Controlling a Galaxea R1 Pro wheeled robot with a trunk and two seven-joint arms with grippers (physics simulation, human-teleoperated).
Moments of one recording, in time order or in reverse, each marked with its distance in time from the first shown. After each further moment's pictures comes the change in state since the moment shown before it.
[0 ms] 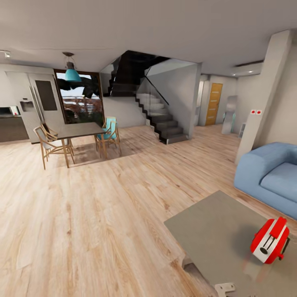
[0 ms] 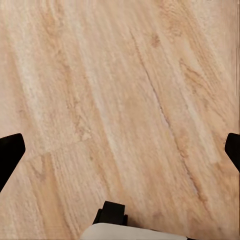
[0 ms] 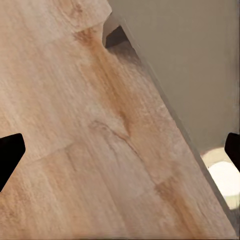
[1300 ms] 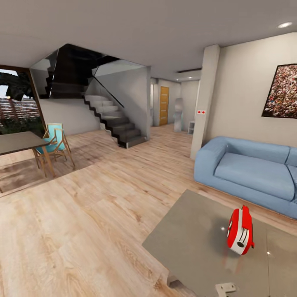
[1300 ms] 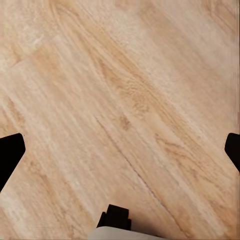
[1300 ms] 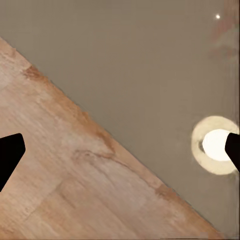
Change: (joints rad) left arm 0.000 0.001 0.047 -0.002 -0.006 -0.001 0.001; right arm 0.000 -0.001 -0.006 0.000 -0.003 0.000 -0.002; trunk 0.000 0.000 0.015
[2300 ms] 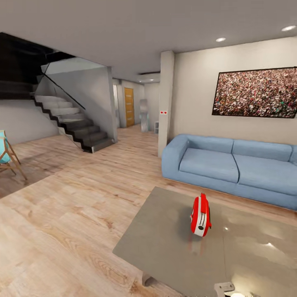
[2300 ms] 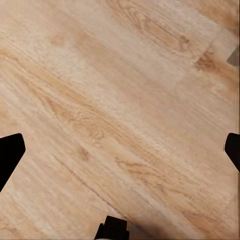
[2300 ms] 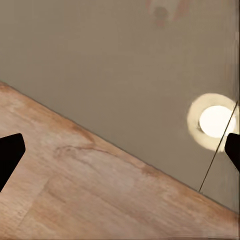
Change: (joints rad) left arm 0.000 -0.001 0.001 0.003 0.003 -0.040 0.000; right arm 0.000 -0.005 -0.012 0.016 -0.019 -0.071 0.099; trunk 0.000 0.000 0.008
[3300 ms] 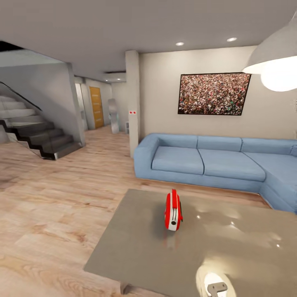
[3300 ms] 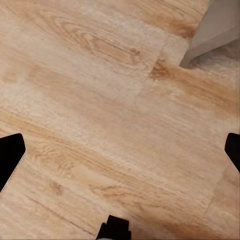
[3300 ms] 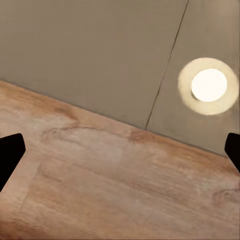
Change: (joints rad) left arm 0.000 0.002 0.015 0.000 -0.001 0.001 0.000; right arm 0.000 0.024 0.028 -0.034 0.008 0.102 0.042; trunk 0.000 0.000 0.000
